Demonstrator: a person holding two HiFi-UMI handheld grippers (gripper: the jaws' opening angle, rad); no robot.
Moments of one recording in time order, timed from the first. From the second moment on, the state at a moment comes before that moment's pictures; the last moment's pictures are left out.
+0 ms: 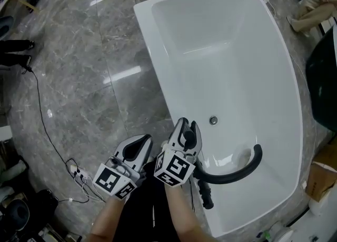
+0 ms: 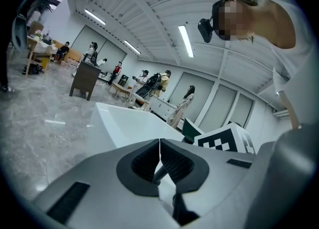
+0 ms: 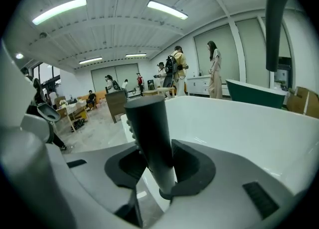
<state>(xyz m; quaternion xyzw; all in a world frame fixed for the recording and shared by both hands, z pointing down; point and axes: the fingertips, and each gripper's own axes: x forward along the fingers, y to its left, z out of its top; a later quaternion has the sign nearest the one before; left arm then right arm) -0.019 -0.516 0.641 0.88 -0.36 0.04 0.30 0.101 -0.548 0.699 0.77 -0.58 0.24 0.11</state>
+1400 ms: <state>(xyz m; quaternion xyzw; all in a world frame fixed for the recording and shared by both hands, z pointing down) -0.055 -0.491 0.440 0.93 -0.30 0.03 0.20 0.060 -0.530 0.427 0.69 -0.71 0.06 0.12</state>
